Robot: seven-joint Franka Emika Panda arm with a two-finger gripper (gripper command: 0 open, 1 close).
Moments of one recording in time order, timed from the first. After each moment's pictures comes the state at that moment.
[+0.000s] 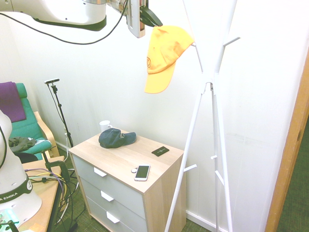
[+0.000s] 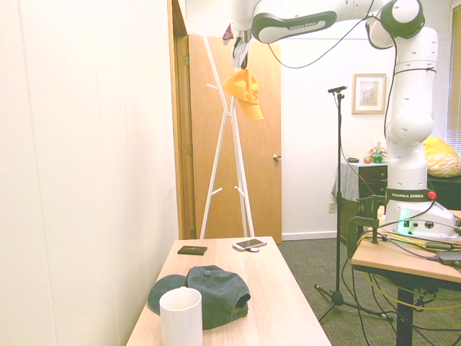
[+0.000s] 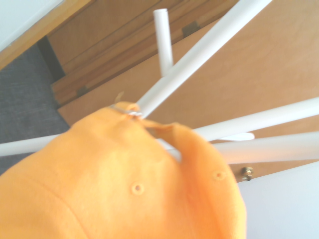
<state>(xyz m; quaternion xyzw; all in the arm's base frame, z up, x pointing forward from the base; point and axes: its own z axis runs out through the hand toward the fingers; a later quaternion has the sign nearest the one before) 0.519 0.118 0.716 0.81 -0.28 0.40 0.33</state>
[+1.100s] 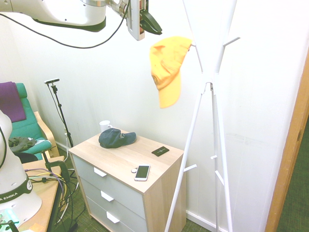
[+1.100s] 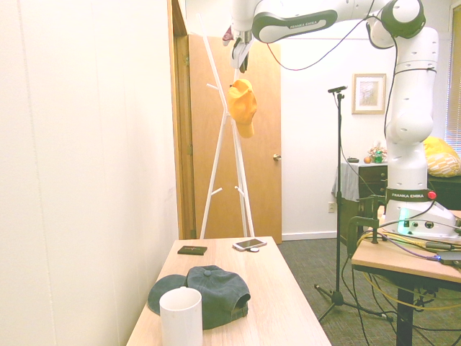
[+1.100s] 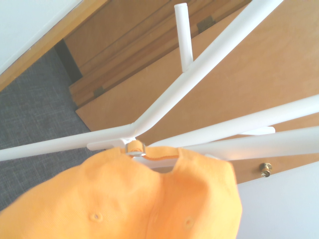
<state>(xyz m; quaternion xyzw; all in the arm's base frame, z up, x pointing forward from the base) 0.518 0.118 0.713 0.81 -0.29 0.39 0.31</state>
